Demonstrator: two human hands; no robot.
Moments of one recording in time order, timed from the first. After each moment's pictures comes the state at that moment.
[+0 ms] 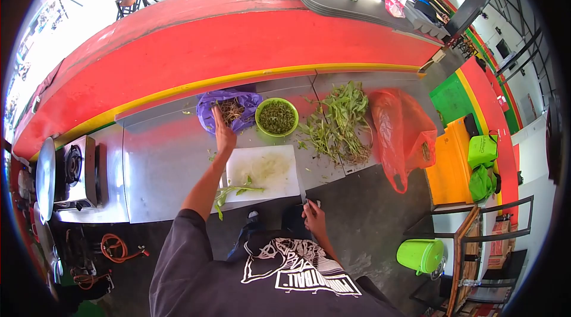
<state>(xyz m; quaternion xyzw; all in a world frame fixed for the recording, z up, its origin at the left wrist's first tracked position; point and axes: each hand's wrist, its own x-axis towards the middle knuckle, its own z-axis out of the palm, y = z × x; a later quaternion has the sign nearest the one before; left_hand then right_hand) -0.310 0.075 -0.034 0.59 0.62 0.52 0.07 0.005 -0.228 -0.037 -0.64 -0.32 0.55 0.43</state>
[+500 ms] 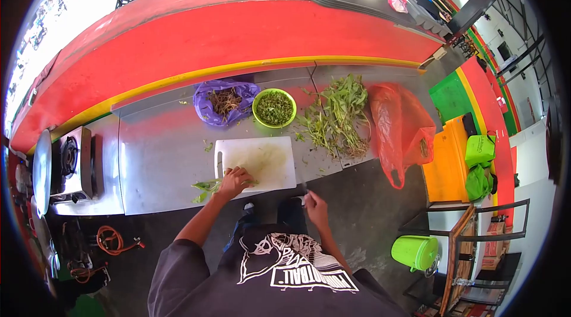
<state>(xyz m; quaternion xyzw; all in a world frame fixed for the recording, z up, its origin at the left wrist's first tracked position) -0.308 -0.105 -0.064 0.85 0.44 0.19 0.22 0.027 -0.217 -0.038 -0.71 -0.50 0.36 0.34</state>
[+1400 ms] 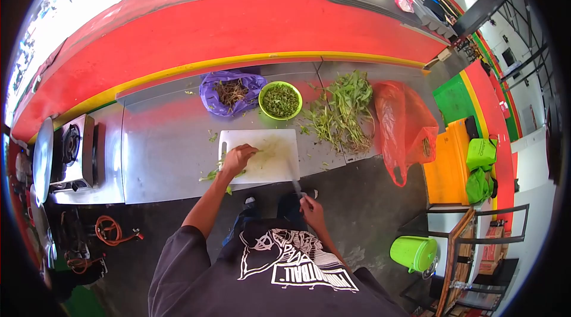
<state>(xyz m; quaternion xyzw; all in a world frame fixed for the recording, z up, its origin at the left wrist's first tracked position) -0.300 -0.060 -0.043 0.79 0.48 0.30 0.24 0.010 -0.250 -0.042 -0.66 -0.46 0.48 0.35</state>
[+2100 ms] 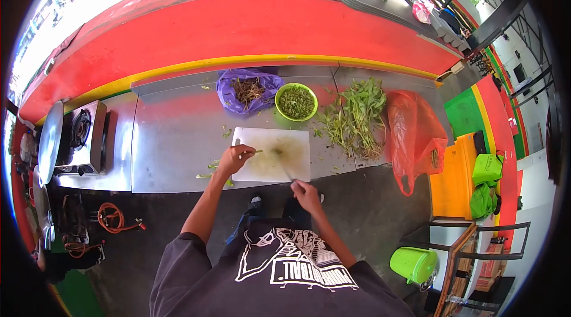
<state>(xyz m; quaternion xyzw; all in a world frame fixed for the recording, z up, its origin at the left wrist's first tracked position) -0.347 -0.085 -0.018 0.71 0.52 0.34 0.32 -0.037 -0.182 -0.037 -0.59 -0.59 0.47 0.29</state>
